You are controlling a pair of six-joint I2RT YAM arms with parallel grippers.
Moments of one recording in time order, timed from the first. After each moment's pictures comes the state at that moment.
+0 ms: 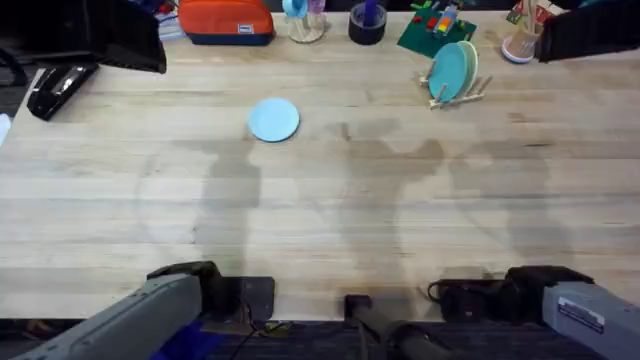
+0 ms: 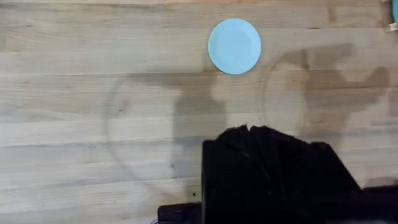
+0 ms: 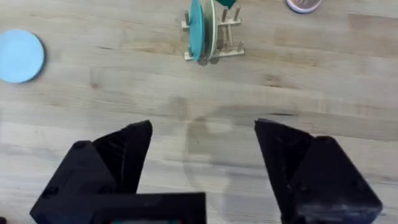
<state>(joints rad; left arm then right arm) 0.13 1.23 1.72 -1.56 0.19 0.07 0.00 1.14 1.56 -1.32 -0.03 -0.09</state>
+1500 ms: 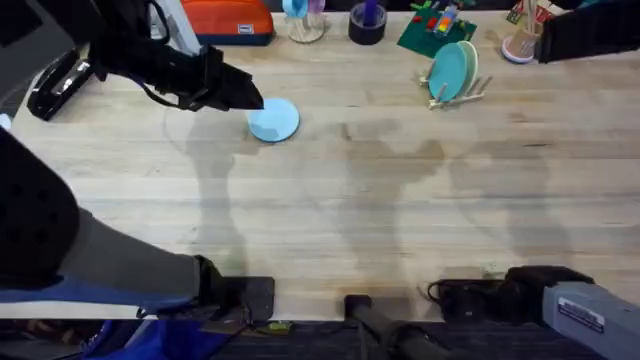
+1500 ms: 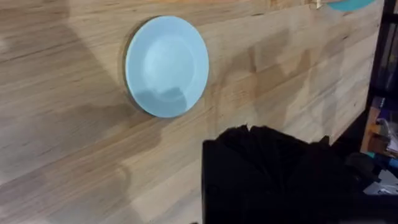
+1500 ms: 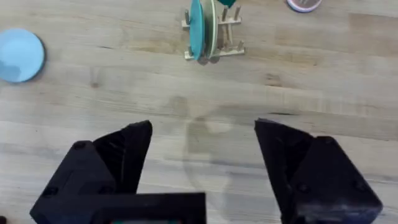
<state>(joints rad) 0.22 1.68 1.28 -1.11 0.79 0.25 0.00 1.14 1.56 -1.32 -0.03 -0.09</state>
